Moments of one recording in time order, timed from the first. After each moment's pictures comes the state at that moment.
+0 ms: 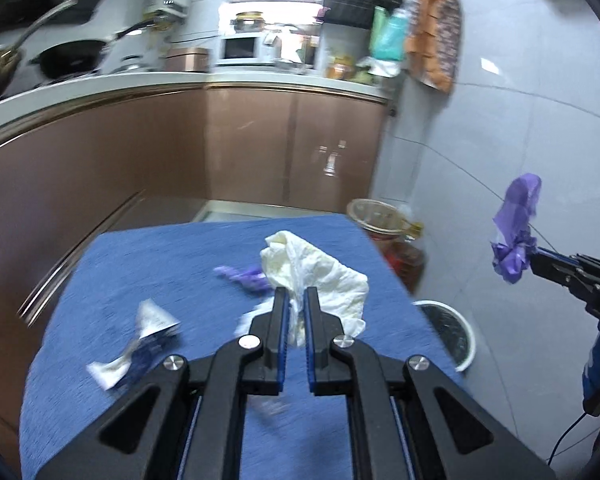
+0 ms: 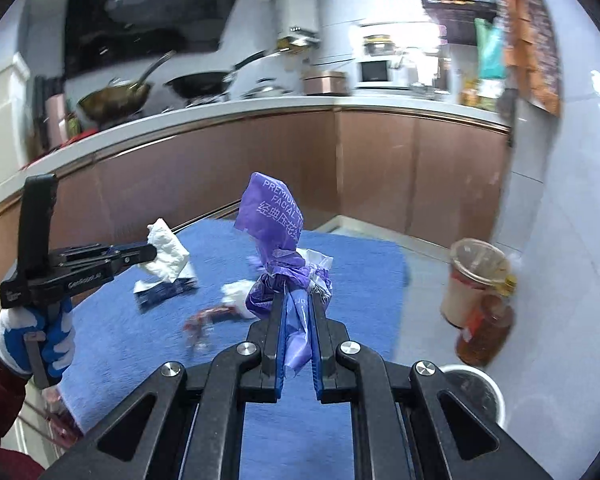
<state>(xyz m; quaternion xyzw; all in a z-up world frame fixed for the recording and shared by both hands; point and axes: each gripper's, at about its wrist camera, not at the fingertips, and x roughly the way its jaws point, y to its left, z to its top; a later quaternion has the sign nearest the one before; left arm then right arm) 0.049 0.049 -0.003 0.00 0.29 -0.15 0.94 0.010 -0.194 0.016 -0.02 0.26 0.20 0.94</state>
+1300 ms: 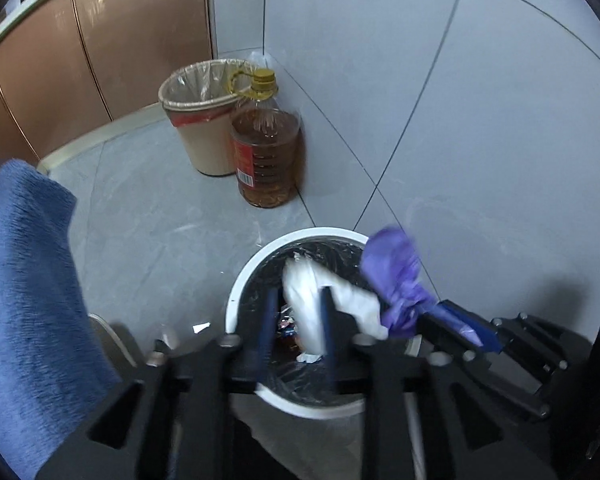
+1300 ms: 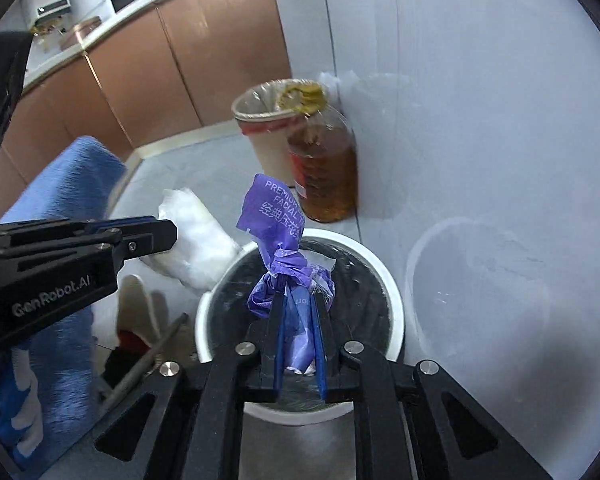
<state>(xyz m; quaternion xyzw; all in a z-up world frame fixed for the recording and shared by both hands) 0.225 -0.349 -0.196 0.13 0.49 -0.31 0.80 0.117 -0.424 -0.201 0.13 0.44 -0.09 0.88</state>
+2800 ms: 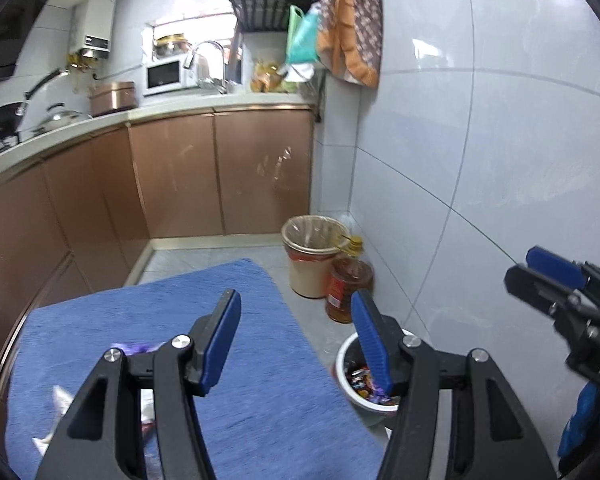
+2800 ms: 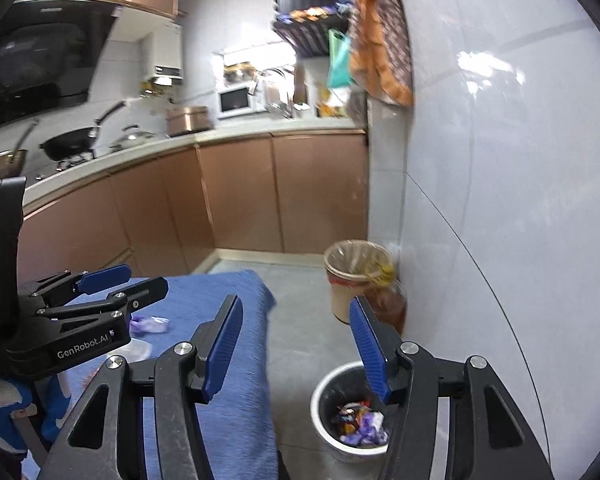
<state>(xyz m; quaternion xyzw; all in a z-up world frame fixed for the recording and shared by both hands) 0.079 -0.094 0.043 0.04 0.26 -0.22 0.94 -0.001 -0.269 0.052 0.04 0.22 -0.01 0.98</state>
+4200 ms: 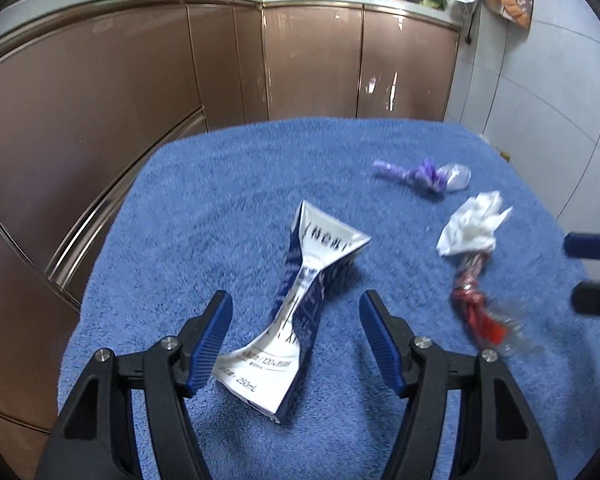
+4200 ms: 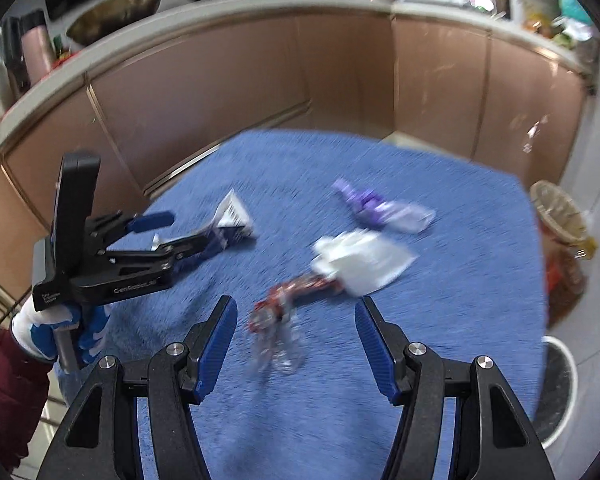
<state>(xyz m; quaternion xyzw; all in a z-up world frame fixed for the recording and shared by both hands) 0.126 0.191 -0.138 0.04 0.41 -0.07 0.91 0.098 -0.012 -0.077 -0.04 0.42 0.27 0.86</state>
